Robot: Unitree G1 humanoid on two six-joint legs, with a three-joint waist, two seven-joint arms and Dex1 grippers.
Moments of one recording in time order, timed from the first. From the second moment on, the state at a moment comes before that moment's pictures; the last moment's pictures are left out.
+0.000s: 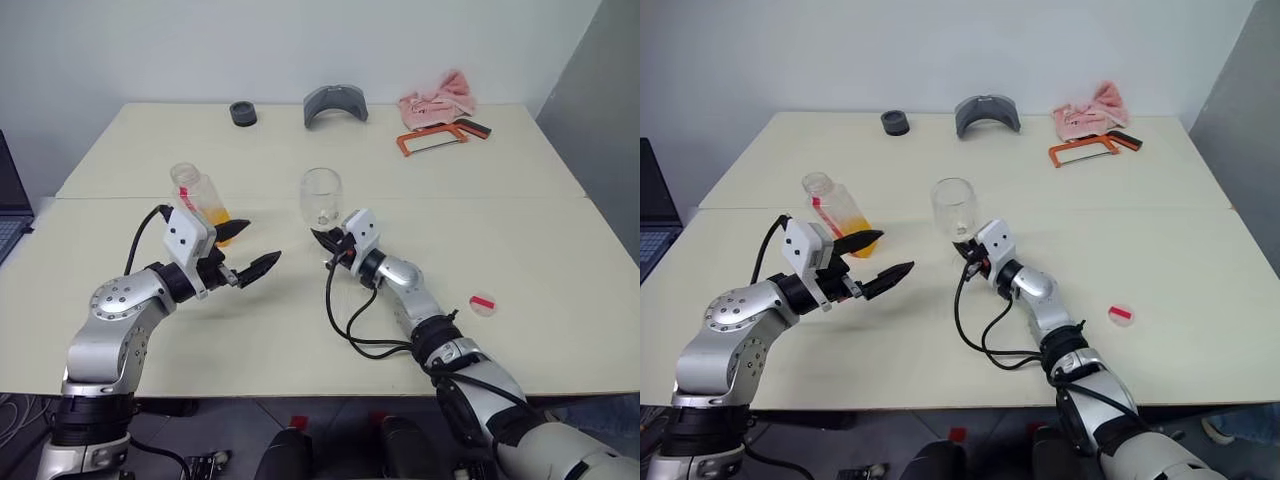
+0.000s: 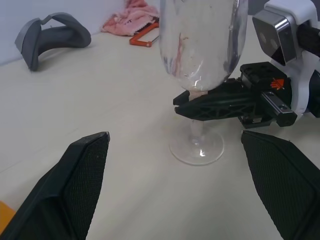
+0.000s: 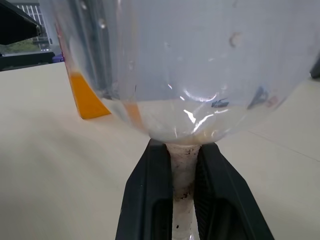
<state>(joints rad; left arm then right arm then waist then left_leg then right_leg) -0.23 0.63 0.17 -0.18 -0.43 0.35 -0.80 -0.81 0.06 0.10 0.95 0.07 -0.38 0.59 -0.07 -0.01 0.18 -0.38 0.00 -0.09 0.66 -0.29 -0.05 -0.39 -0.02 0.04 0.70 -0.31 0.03</state>
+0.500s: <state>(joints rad) -0.26 0.63 0.17 -0.21 -0.46 0.36 -0.78 -0.80 0.06 0.10 0.96 0.06 -0.36 0.60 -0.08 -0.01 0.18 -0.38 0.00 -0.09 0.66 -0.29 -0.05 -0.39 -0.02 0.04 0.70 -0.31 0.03</state>
